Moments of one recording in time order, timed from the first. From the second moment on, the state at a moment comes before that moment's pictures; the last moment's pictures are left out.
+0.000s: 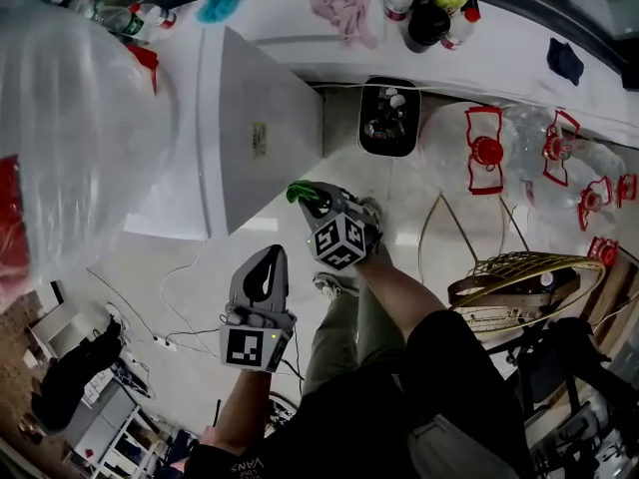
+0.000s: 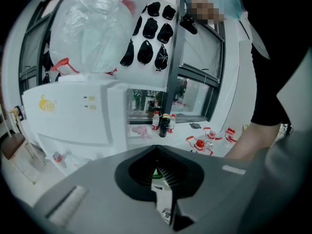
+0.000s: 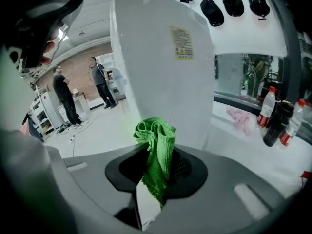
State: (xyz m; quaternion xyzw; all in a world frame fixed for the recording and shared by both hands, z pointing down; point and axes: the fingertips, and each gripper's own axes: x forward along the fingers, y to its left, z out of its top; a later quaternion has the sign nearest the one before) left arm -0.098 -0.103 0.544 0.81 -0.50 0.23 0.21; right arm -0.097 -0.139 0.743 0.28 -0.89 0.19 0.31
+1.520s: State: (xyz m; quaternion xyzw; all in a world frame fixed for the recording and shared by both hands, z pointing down) left arm -0.100 -0.118 0.546 0.81 -0.50 0.22 0.22; right arm -0.013 -0.352 0.689 0.46 -0.84 0.16 0.25
